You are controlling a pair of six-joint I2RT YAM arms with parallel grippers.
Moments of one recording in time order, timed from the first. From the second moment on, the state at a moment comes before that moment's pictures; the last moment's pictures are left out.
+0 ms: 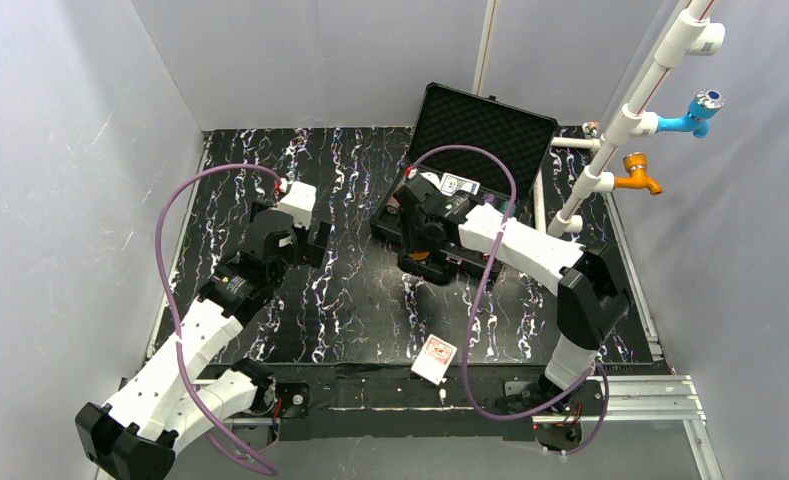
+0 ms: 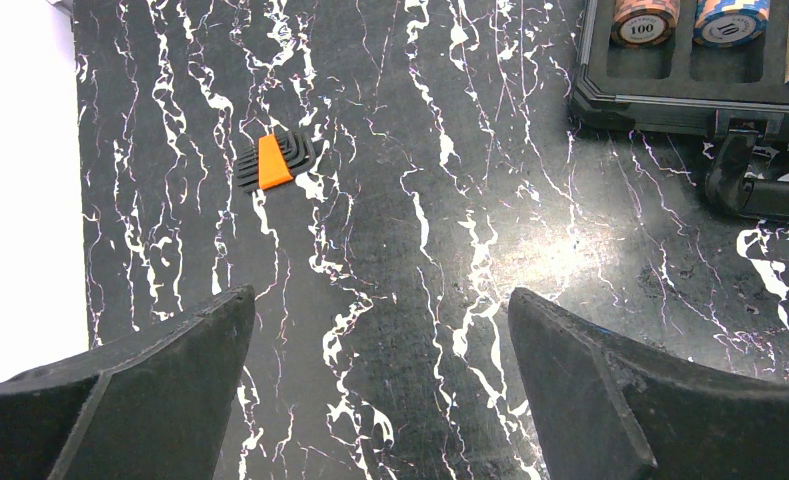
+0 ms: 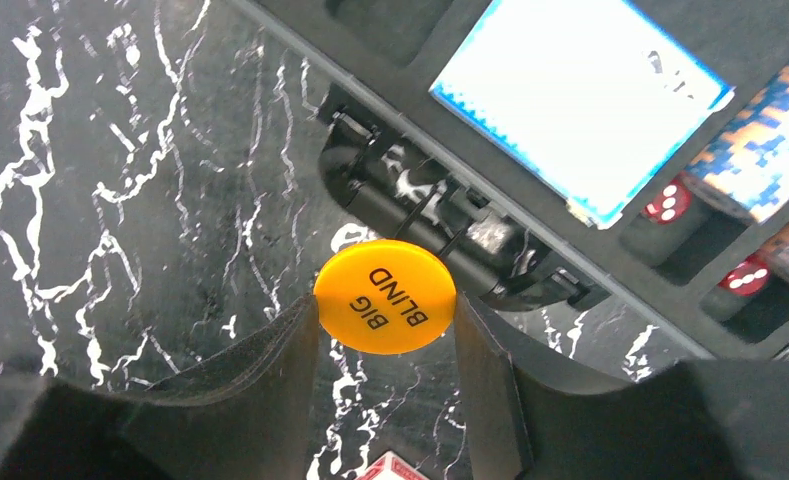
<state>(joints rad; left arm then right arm) -0.53 0.87 0.86 -0.48 -0.38 0.09 0.86 1.71 1.41 -0.75 0.25 0.56</state>
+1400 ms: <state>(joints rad) -0.53 0.87 0.86 -0.48 -0.38 0.09 0.65 2.01 1.71 -0.88 0.27 0.38</state>
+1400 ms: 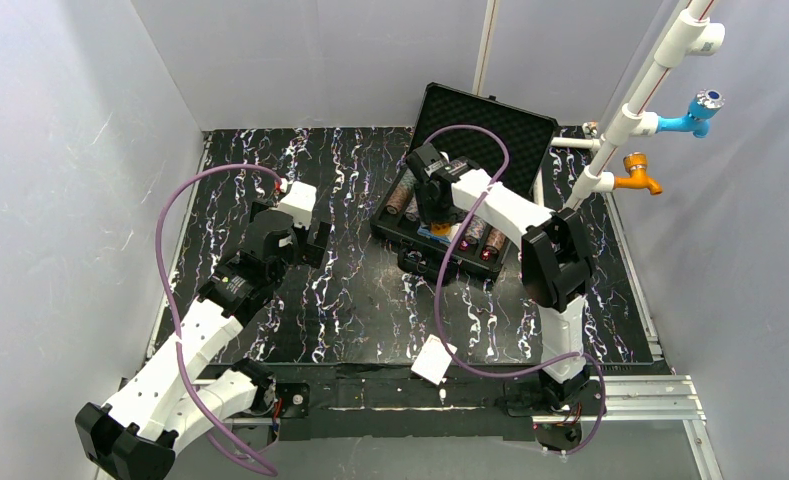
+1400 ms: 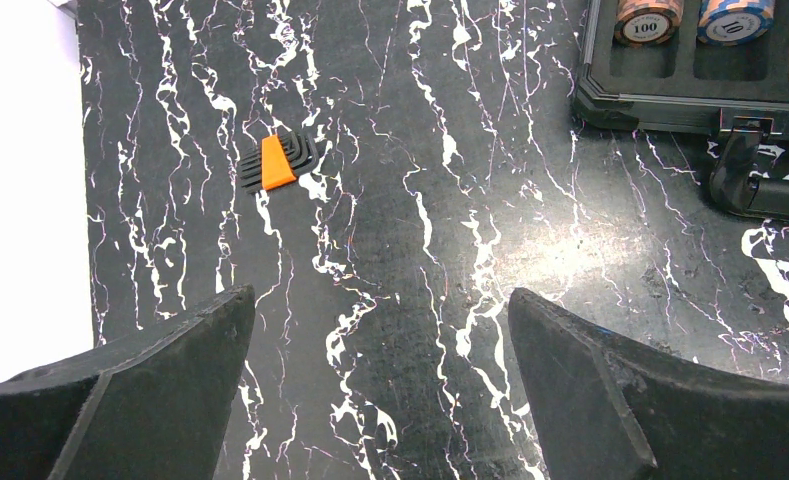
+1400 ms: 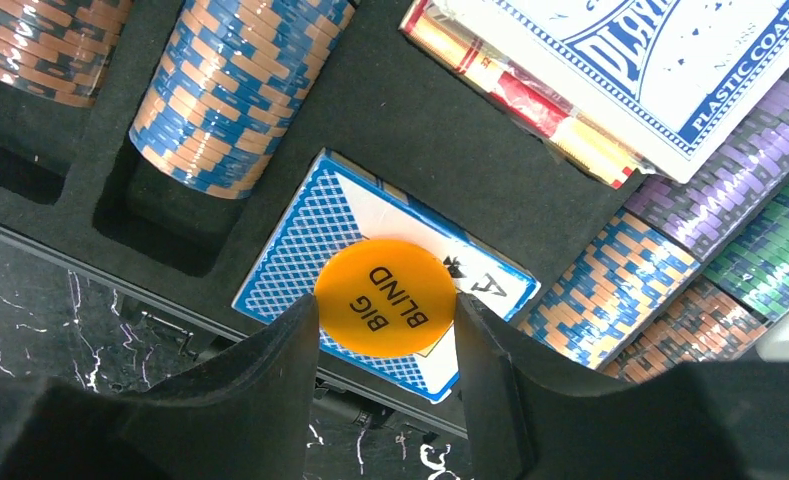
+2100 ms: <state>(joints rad) -0.53 0.87 0.86 -0.48 -0.39 0.09 0.62 2.01 1.71 -0.88 0.22 0.36</state>
